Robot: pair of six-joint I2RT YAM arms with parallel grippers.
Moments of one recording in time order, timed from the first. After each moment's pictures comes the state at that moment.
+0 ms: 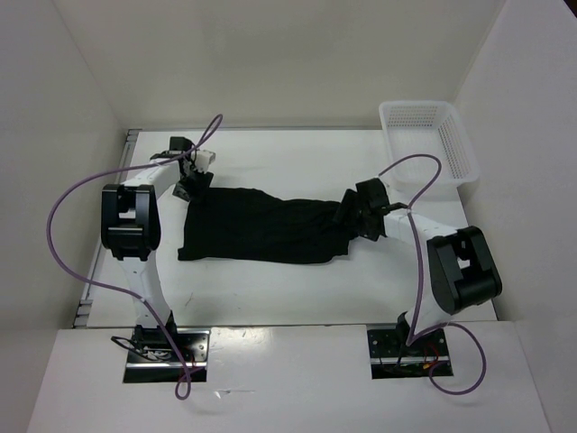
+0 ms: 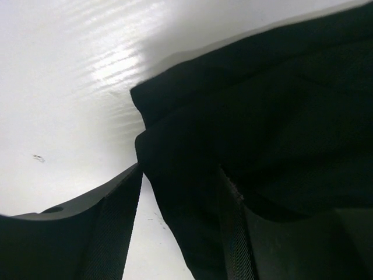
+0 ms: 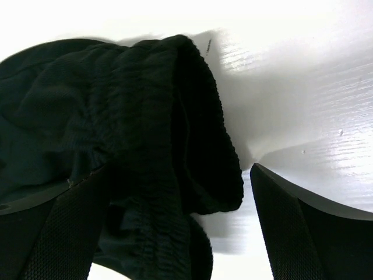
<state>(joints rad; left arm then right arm) 0.01 2.05 1.51 -0.61 0.08 0.30 0.30 1.55 0.82 -0.21 0.06 0.72</state>
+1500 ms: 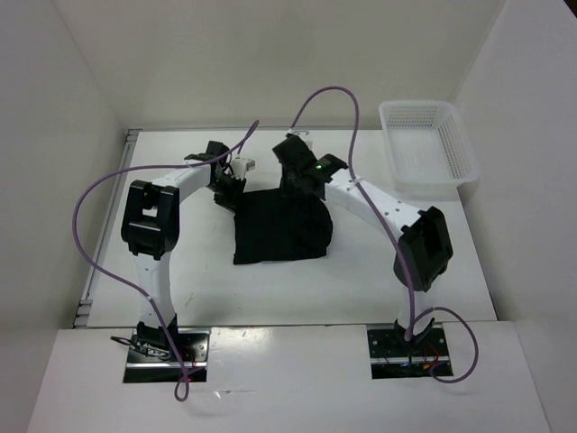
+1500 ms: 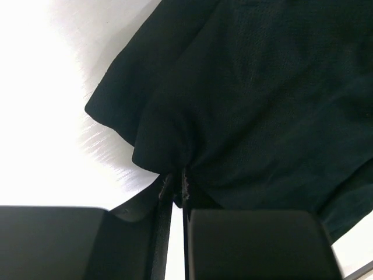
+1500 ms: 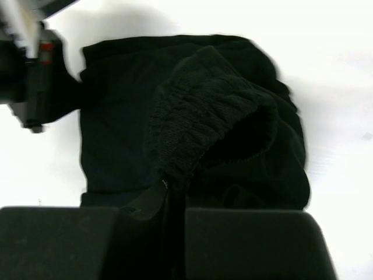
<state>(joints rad) -0.19 2.11 1.55 -0.68 0.36 0.19 0.71 1.81 1.65 -0.69 0.31 0.55</state>
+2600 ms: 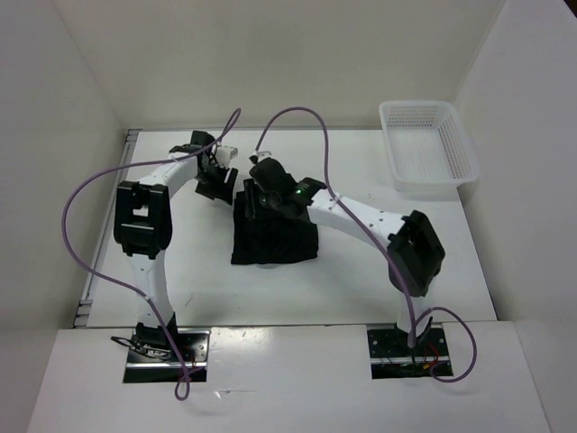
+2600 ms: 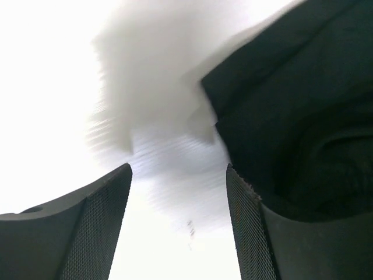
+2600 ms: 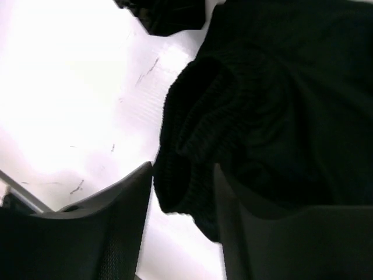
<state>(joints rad) -0.12 2.11 1.62 -0.70 0.25 0.18 0.88 1.90 1.59 -0.45 0.06 0.54</state>
